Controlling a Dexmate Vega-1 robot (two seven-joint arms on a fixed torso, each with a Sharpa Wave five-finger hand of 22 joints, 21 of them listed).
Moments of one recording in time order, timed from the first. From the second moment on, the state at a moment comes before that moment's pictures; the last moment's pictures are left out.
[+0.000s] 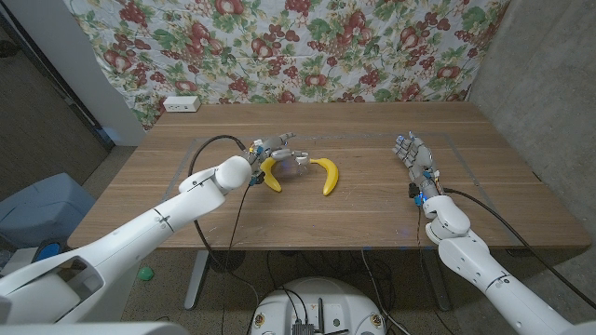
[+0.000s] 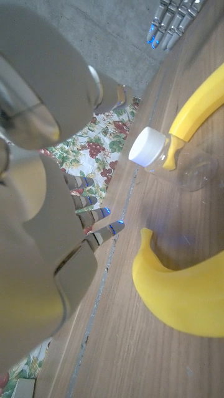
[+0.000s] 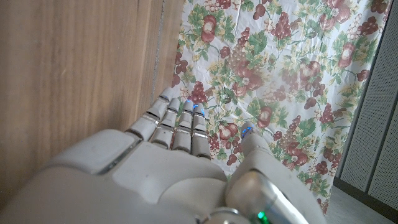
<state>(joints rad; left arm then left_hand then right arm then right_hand) 0.74 0.73 0.66 -1.77 0.04 0.26 0.06 0.53 -0.07 0.27 -0.12 0.17 -0.03 -0.10 0.18 0.19 -0.08 0.02 0.18 0.21 0.02 0.05 0.18 0.19 -0.14 0.12 0.64 0.17 -1.11 -0.51 -0.28 -1.52 0.66 0.37 -0.16 0.29 0.15 0.43 -0.11 0.20 0.41 0.06 0.20 0.19 0.37 0.06 0.23 0.24 0.22 -0.01 0.35 0.32 0.32 0.01 0.34 0.17</state>
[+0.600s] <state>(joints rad) 0.81 0.69 0.56 -1.65 -0.11 -0.07 0.08 0.40 0.03 0.27 -0.06 0.18 0.00 -0.10 0.19 0.18 -0.07 -0.02 0.20 0.19 -0.04 0.00 0.19 0.19 -0.17 0.08 0.58 0.17 -1.10 -0.51 -0.29 -1.52 0.66 0.36 -0.17 0.29 0.15 0.43 -0.11 0.20 0.41 0.06 0.20 0.19 0.37 0.06 0.23 0.24 0.22 -0.01 0.35 0.32 0.32 0.01 0.34 0.17</state>
